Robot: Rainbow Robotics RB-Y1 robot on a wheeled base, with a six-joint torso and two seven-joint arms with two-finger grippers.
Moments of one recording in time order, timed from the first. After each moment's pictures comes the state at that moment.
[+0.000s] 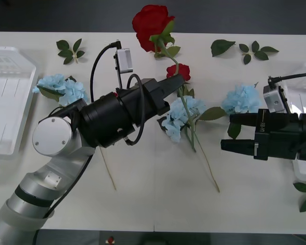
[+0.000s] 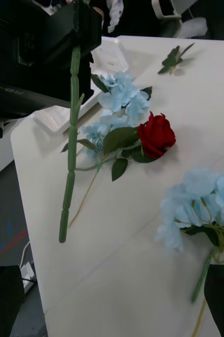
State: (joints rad) right arm 0.03 -0.93 0.07 -2.01 -1.93 0.91 2.42; left arm -0.22 0.29 -0.36 -1.88 1.80 0.54 -2.16
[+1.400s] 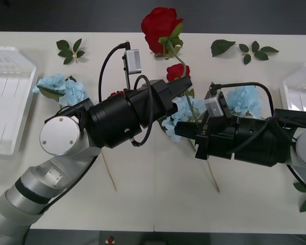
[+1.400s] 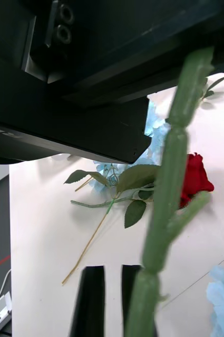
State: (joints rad) right arm -0.09 -0.66 0.28 -1.99 -1.65 0.79 2.42; left arm -0.28 0.38 -0.48 -1.88 1.85 0.40 -2.14
